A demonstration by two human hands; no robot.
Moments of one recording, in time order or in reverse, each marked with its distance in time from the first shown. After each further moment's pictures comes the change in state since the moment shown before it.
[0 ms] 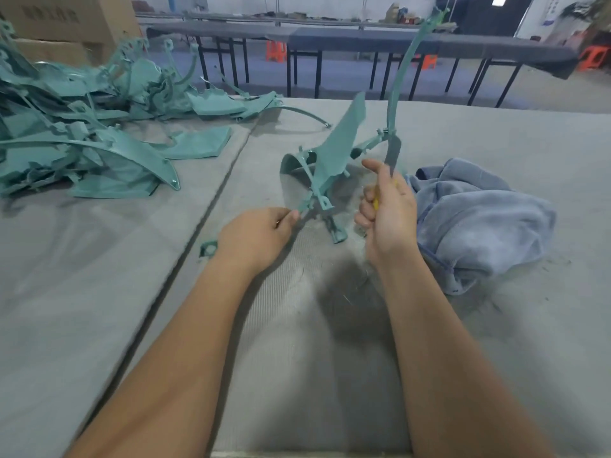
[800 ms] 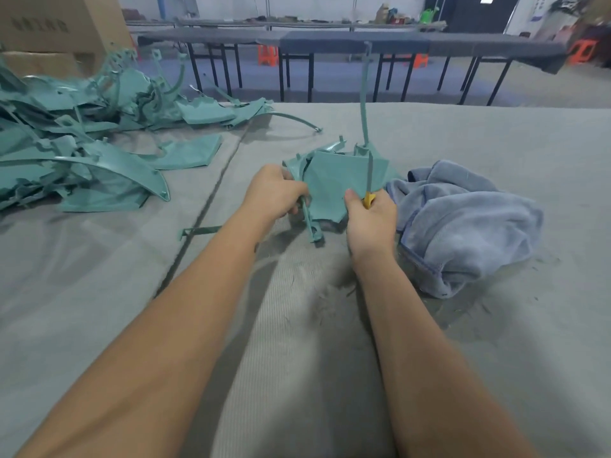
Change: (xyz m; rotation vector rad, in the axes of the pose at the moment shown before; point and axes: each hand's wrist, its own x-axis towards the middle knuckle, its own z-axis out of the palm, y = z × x) left_hand 0.059 0.051 -0.025 -0.686 -0.067 -0.324; right_hand 0.008 0.016 0.005 -0.419 0.227 -0.067
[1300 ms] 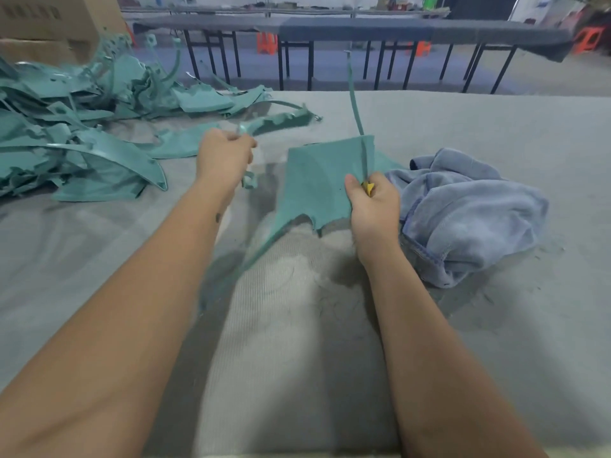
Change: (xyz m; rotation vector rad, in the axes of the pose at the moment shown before) left_hand 0.024 -0.011 -0.046 -0.101 0.319 0.075; right_hand -0.004 -0.006 -0.003 0.022 -0.093 -0.072
